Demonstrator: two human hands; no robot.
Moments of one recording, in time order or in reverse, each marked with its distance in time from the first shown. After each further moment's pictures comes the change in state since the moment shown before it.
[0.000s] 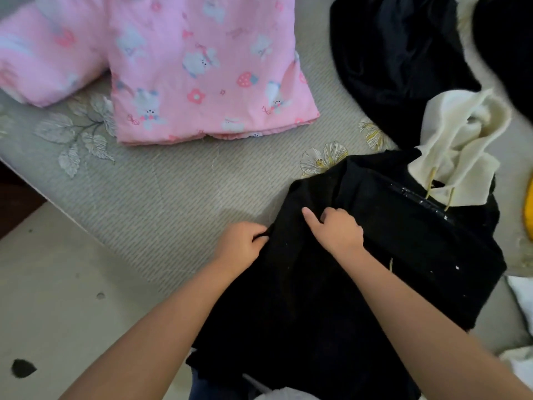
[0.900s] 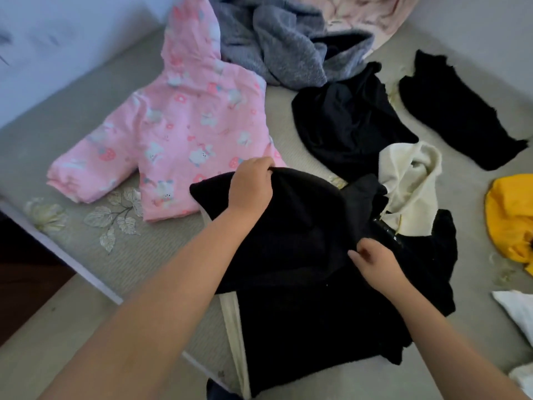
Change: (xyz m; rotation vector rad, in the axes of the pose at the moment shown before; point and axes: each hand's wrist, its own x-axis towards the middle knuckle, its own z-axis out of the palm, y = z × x) left_hand 0.063 0.139 -0.113 0.169 0.484 0.324; right_hand -0.047 0.071 -0.081 0.413 0.229 -0.235
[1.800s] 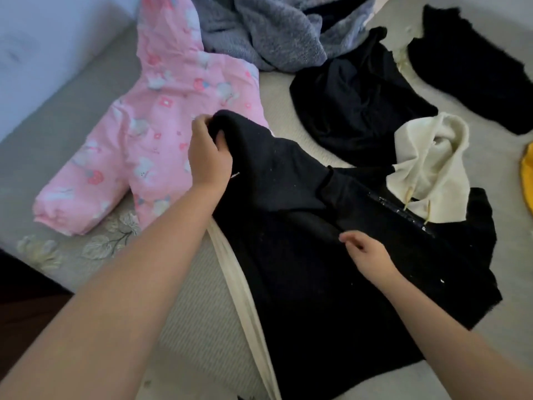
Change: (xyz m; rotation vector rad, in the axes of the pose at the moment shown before) left_hand 0.074 -0.057 -0.016 -0.230 0.227 -0.194; right_hand 0.050 -0.007 0.061 0.341 -0.006 0.223
